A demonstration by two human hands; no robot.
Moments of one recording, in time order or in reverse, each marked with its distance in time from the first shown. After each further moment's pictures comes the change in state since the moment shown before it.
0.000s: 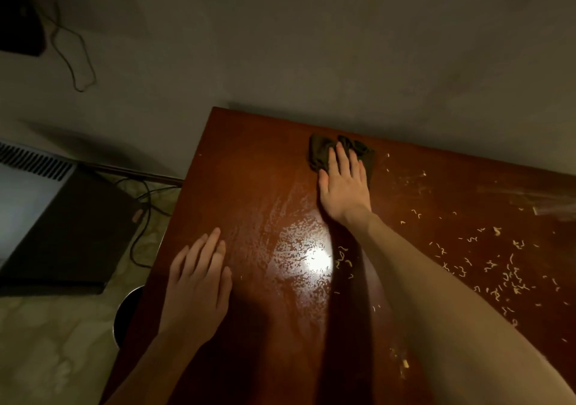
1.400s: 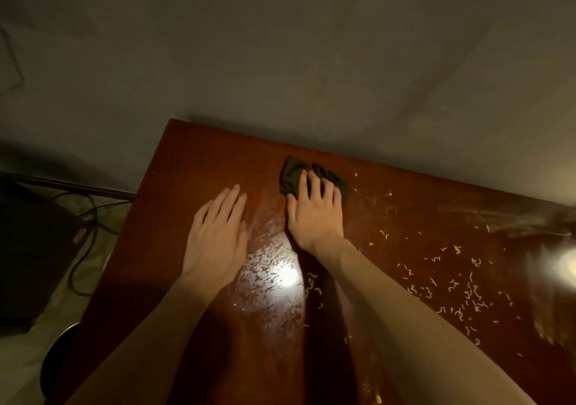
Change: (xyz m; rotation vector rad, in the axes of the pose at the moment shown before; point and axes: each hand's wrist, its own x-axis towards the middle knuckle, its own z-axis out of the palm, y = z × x) left_hand 0.145 0.066 0.003 -0.128 0.070 0.112; right_hand -0.009 -0.004 -0.010 -0.186 0.003 0.025
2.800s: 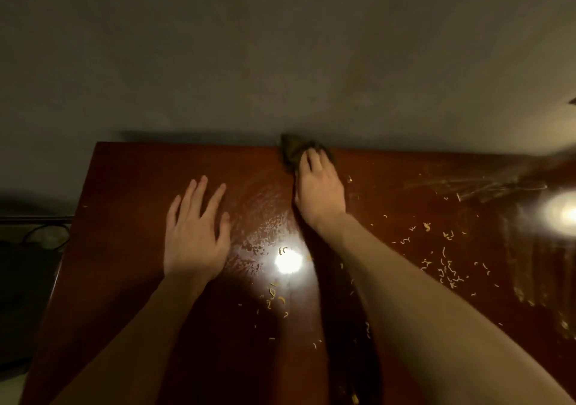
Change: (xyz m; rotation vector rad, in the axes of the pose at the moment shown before) left_hand 0.051 0.043 0.015 -0.004 -0.012 -0.071; right_hand 0.041 0.097 -0.005 0.087 0.094 0.072
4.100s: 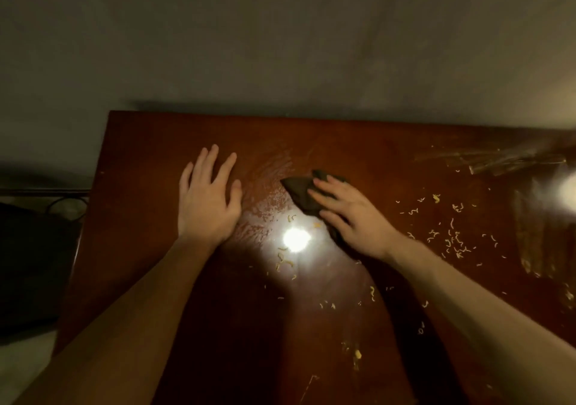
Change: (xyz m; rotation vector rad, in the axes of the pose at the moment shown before) left_hand 0.001 -0.003 0.000 -0.042 0.014 0.044; right_hand -0.103 0.064 -0.003 0.343 -0.194 -0.410
